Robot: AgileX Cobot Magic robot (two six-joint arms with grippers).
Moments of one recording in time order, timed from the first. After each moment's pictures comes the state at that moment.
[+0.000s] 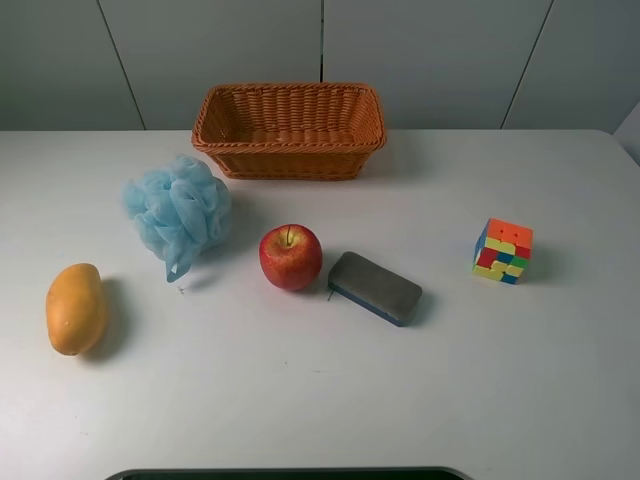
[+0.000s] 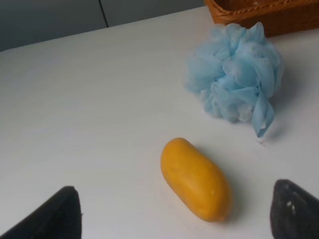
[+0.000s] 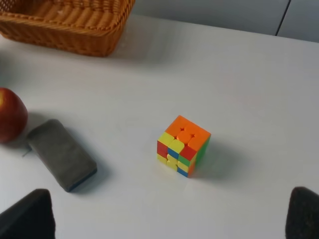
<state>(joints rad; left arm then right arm) -0.03 0.00 -0.52 -0.08 1.09 0.16 0.01 0.39 -0.75 0.16 1.14 -0.27</state>
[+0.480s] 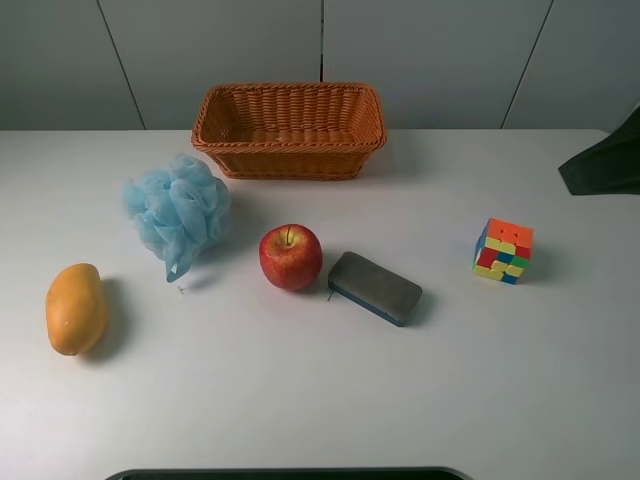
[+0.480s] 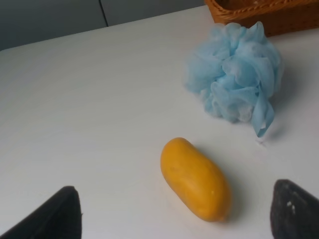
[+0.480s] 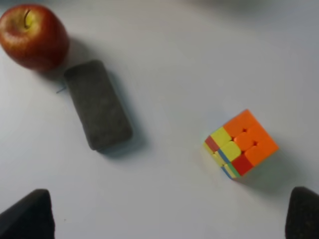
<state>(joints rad) -0.03 0.00 -0.52 -0.08 1.09 0.16 0.27 0.96 -0.89 0.14 1.06 -0.36</state>
